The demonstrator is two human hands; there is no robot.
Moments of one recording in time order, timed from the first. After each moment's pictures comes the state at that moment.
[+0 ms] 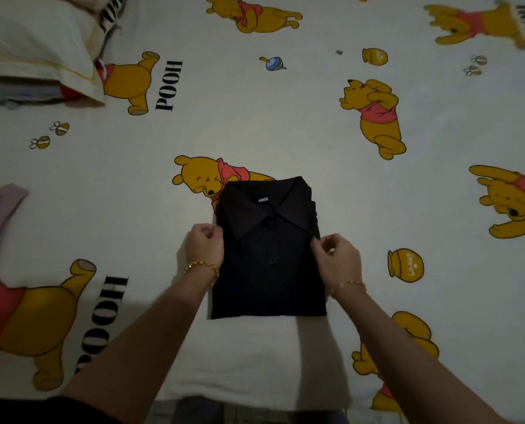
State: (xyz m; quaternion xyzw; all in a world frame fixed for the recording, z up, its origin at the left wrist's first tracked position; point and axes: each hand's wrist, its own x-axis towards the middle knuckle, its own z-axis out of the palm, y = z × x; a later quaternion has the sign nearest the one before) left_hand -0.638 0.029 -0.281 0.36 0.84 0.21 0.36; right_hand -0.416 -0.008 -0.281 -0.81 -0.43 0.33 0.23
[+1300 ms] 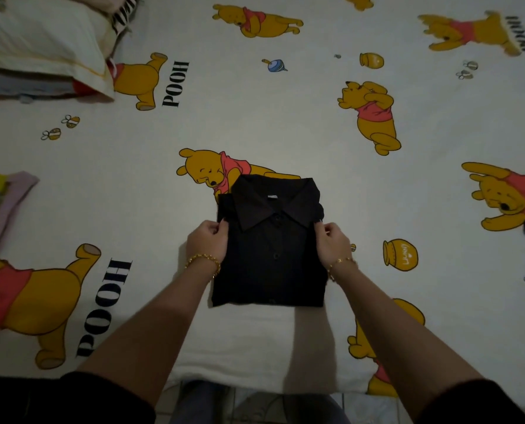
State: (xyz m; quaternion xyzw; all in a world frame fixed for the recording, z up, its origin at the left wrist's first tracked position) left_hand -0.634 0.001 -0.271 0.40 0.82 0.19 0.36; right_hand -0.416 -0.008 -0.286 -0.80 -0.38 0.41 0.23
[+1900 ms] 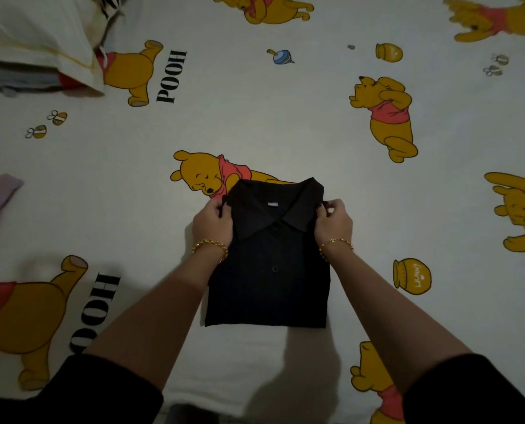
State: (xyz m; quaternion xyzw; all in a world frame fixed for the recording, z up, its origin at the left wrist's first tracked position) left_hand -0.619 0.064 -0.285 0.45 0.81 0.22 0.30; right_hand -0.418 0.069 -0.307 -0.81 -0.37 0.35 0.29
